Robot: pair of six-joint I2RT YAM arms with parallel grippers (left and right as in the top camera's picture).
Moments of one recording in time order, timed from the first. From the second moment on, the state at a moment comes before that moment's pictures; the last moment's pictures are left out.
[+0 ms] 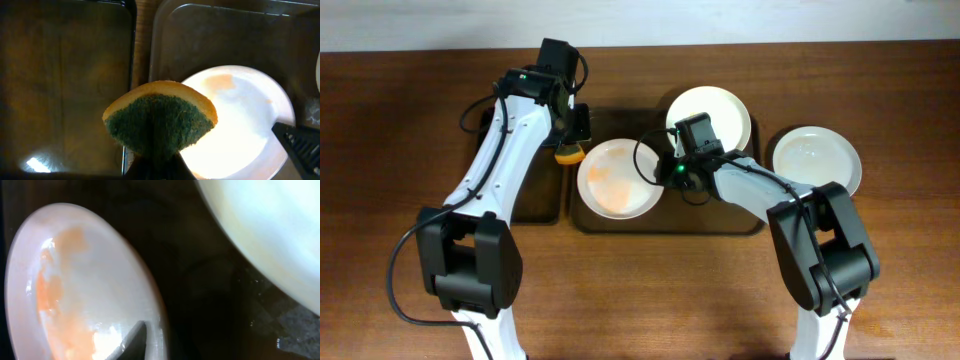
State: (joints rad) left arm -0.23 2.02 1.83 -1.08 -0.03 -0.29; right arm 0.40 2.05 1.23 -0.20 -0.30 0.58
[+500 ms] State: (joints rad) left arm -0.23 2.02 1.83 -1.02 -0.03 -0.29; right arm 0.46 1.84 1.56 -0.90 0.26 0.34
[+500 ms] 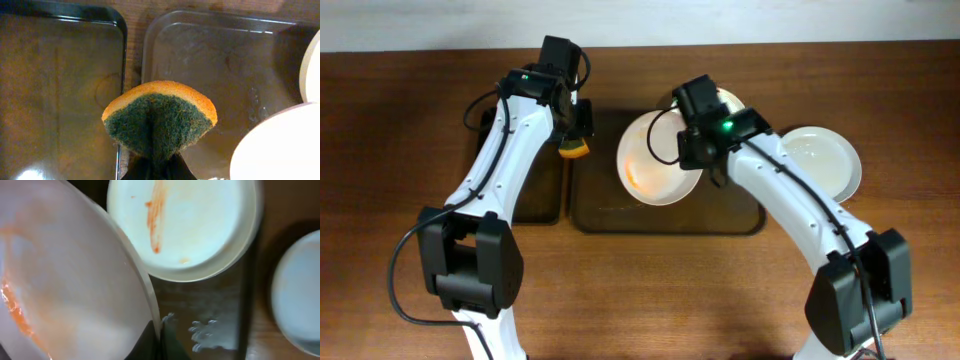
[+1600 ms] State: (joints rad) left arm -0.23 2.02 1.83 -1.00 -0.04 -0.29; right arm -0.22 1.82 1.57 -1.00 0.08 0.41
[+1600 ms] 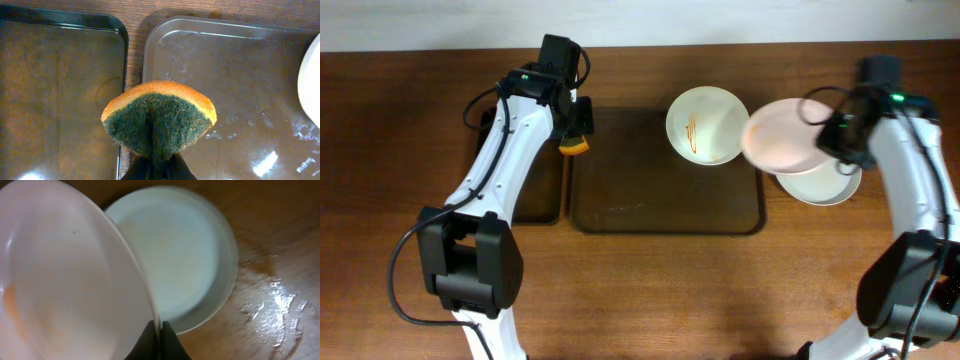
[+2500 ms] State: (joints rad) left arm -0.23 2.02 1.83 -1.00 -0.04 -0.29; right arm 0.07 2.12 1.51 -0.66 -0.07 0.67
